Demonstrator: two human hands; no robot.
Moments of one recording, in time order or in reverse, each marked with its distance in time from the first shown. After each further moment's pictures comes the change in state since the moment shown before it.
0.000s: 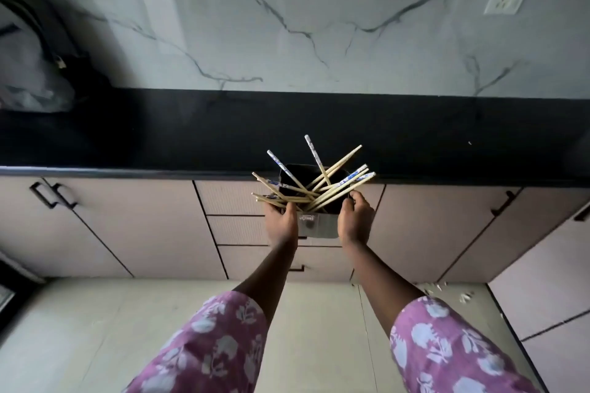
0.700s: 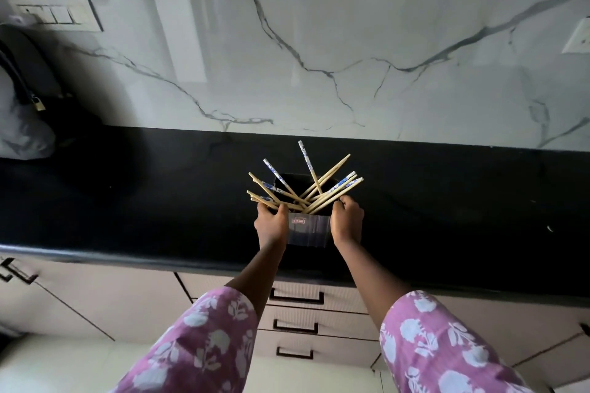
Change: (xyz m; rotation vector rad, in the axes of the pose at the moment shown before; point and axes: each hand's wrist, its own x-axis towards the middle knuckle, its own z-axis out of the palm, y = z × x) left_hand 0.268 0.044 0.094 0.088 0.054 -0.106; right_hand 0.240 -0.078 0.155 -0.058 -0.170 0.031
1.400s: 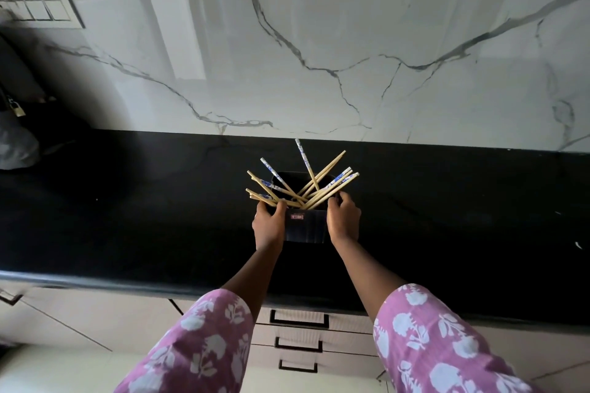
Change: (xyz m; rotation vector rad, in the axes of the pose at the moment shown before) left_hand 0.069 0.001 0.022 0.070 -0.035 -0.023; right_hand 0.071 -0.007 0.040 -0.039 -0.055 0.079
